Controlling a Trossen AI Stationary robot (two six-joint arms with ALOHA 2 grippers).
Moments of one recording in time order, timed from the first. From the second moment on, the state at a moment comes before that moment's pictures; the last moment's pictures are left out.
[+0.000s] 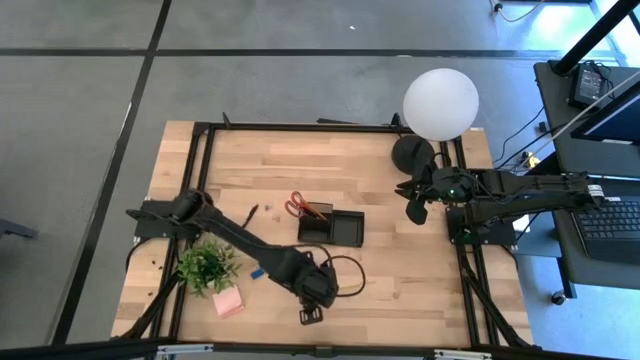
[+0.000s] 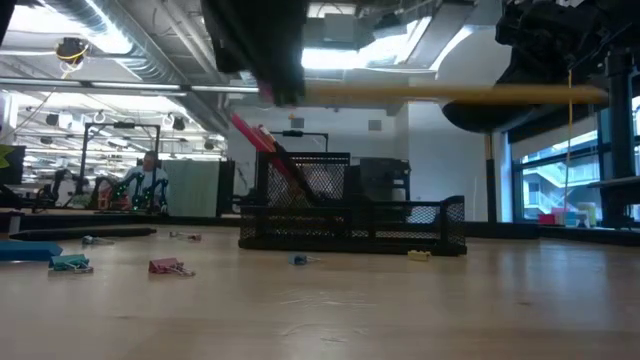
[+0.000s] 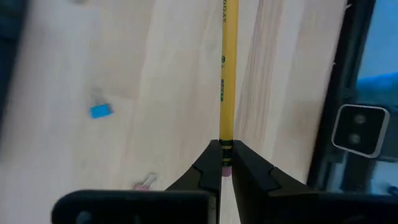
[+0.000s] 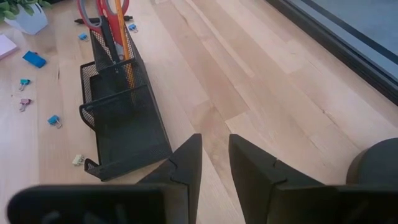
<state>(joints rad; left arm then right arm) -0.45 2.07 1.76 -0.89 -0.03 -0.70 -0.02 0.71 0.61 -0.55 0.27 0.33</state>
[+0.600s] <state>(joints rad) -0.33 1.78 1.76 -1.03 -0.07 -0.63 -0.02 0.71 0.61 -0.55 0.27 0.33</state>
